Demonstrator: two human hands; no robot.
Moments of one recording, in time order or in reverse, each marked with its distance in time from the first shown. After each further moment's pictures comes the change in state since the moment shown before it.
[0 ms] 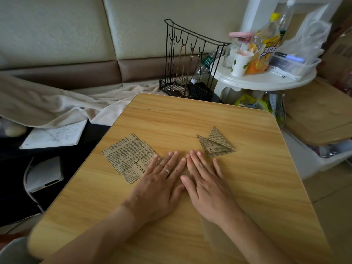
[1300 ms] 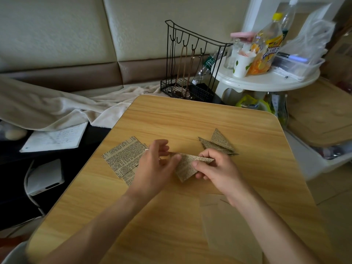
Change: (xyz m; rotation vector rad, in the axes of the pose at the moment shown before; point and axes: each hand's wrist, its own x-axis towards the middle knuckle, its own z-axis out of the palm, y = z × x) left_hand 0.029 -0.012 -0.026 -0.967 0.415 -0.434; right_hand 0.027 0.013 -0.044 1.105 0.092 0.377
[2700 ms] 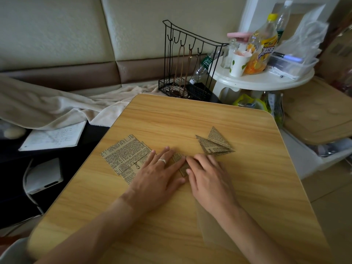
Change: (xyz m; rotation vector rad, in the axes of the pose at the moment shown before) left_hand -0.013 -0.026 0.002 0.863 -0.367 0.405; right_hand -0.018 0.030 0.022 -1.113 0.241 -0.564
